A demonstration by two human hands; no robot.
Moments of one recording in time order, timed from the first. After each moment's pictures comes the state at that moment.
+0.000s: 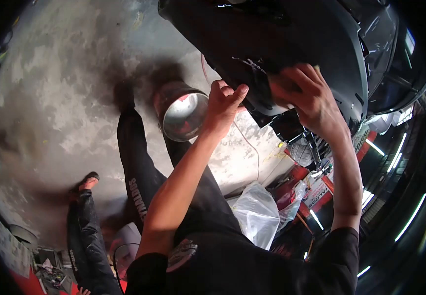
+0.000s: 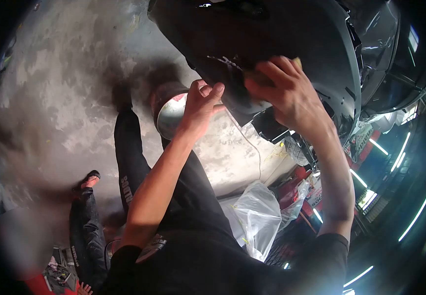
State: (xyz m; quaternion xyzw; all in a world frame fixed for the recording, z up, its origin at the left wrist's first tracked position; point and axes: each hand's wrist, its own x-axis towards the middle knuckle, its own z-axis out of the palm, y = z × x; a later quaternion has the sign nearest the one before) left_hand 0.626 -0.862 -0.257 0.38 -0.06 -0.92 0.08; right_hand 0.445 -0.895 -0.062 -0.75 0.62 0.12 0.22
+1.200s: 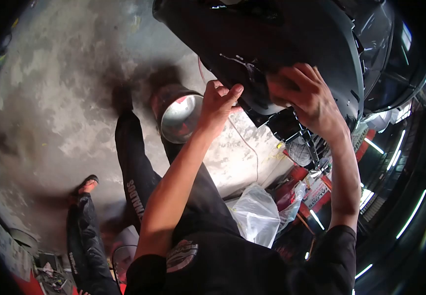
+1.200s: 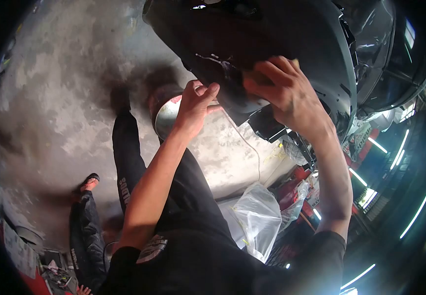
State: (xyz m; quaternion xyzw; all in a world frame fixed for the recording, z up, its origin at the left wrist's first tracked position) left_hand 0.628 -0.866 -0.261 0.36 -0.06 -0.93 0.09; right_hand 0.444 -0.894 -0.050 -0.73 0.63 0.15 0.23
